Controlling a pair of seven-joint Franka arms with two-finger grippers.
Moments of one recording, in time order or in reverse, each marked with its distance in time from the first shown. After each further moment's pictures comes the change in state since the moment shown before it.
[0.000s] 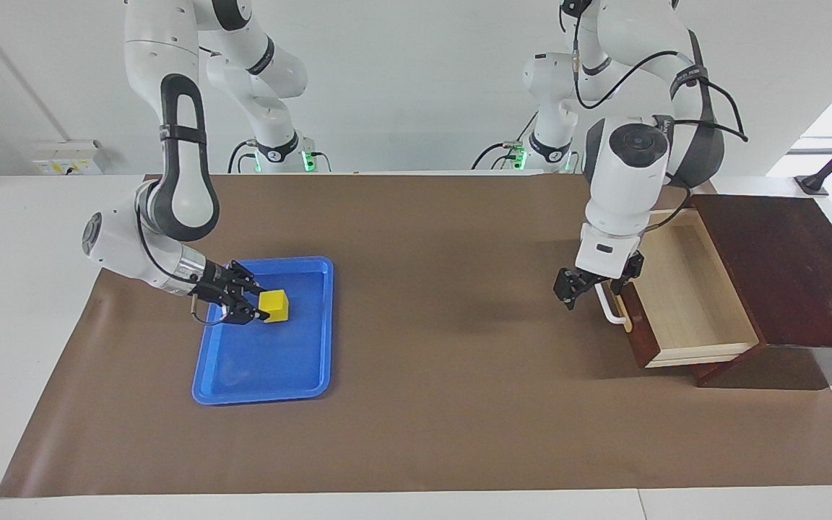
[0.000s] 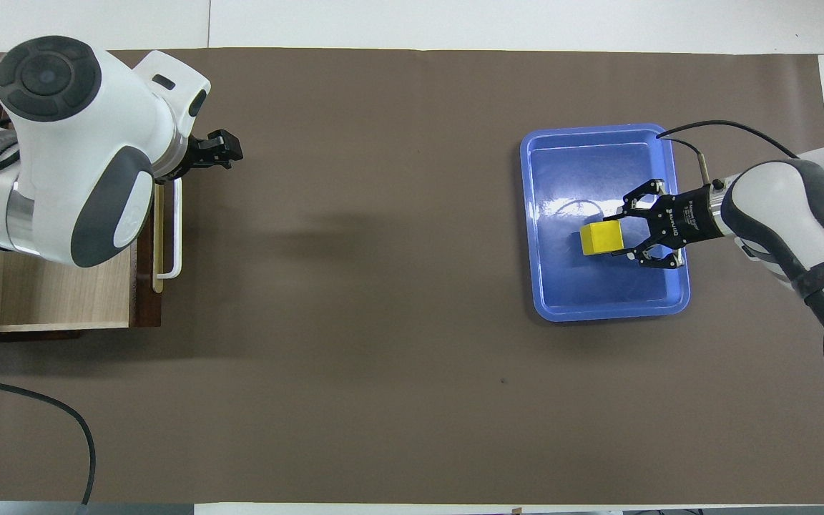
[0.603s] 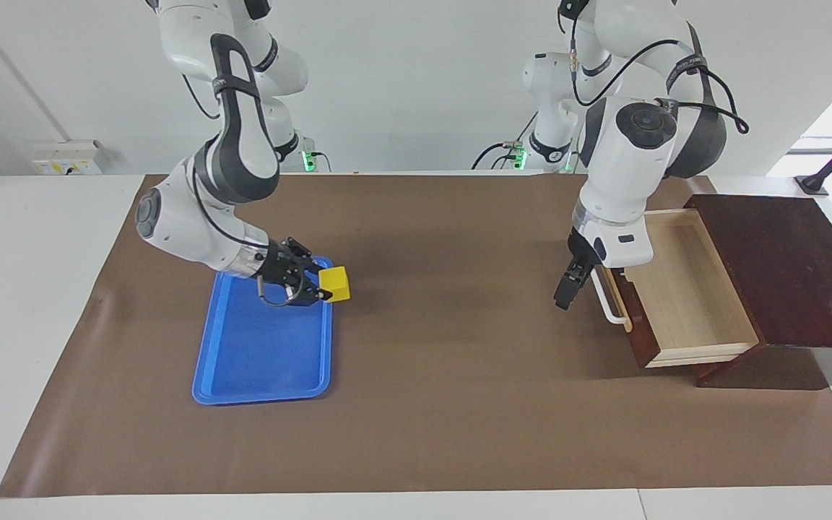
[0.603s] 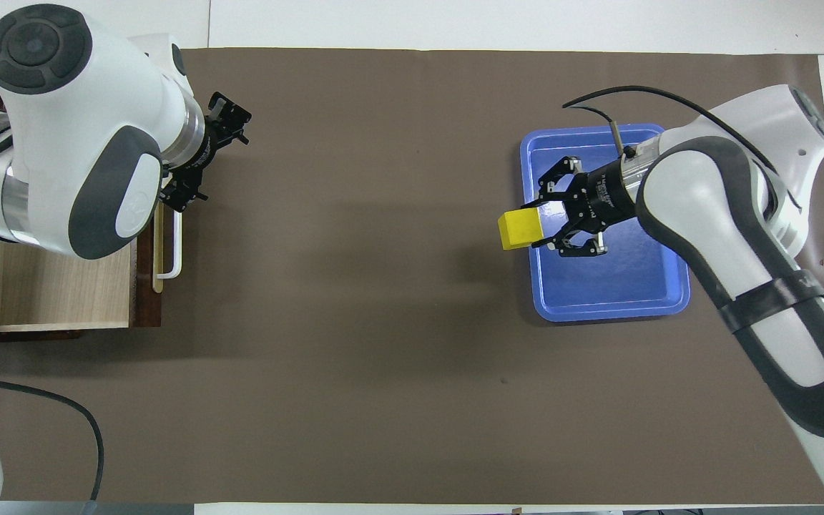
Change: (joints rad) left arm -0.032 0.019 -0.015 0.064 -0.097 -0.048 -0.745; right arm 0.258 -0.044 0.010 0.128 0.000 -0.058 0.339
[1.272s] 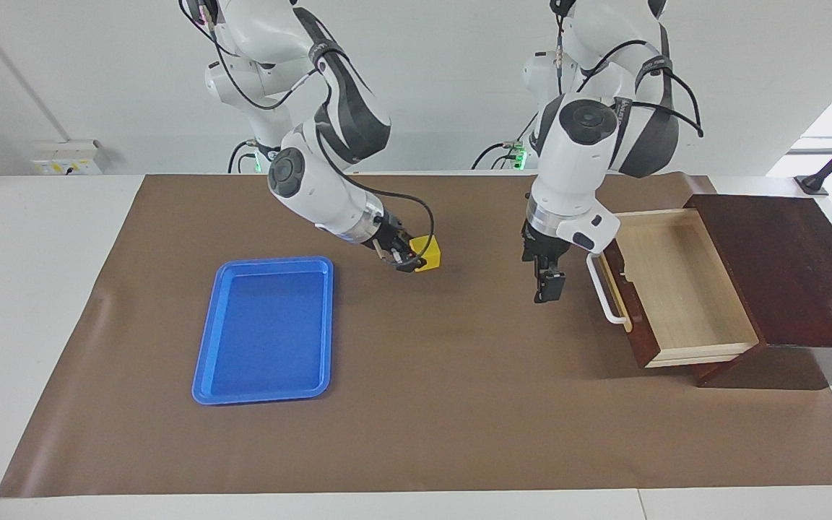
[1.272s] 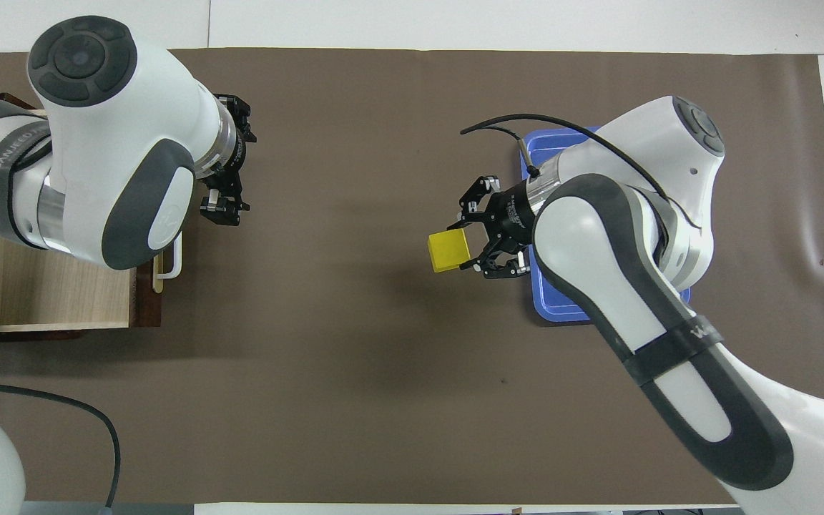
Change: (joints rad) left arm -0.112 -0.004 -0.007 -0.041 -0.001 -0.008 -0.719; right arm 0.286 0.001 0.003 0.049 0.001 0.107 0.194
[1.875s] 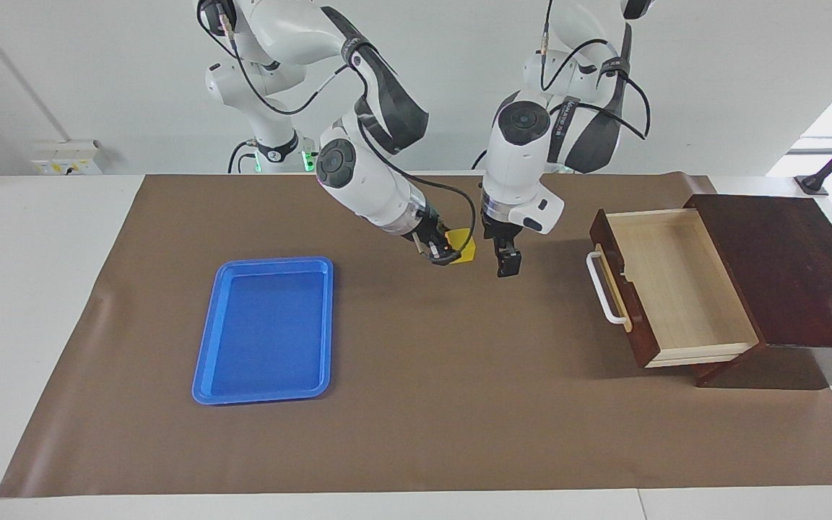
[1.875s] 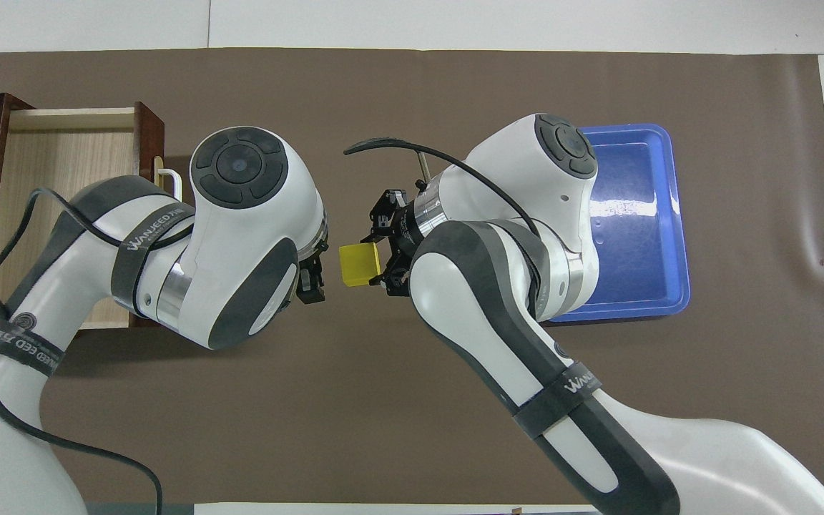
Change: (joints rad) left arm -0.087 -0.085 -0.003 -0.179 -0.035 0.002 -0.188; right arm 0.069 0.075 -0.005 0.114 0.000 0.001 0.214
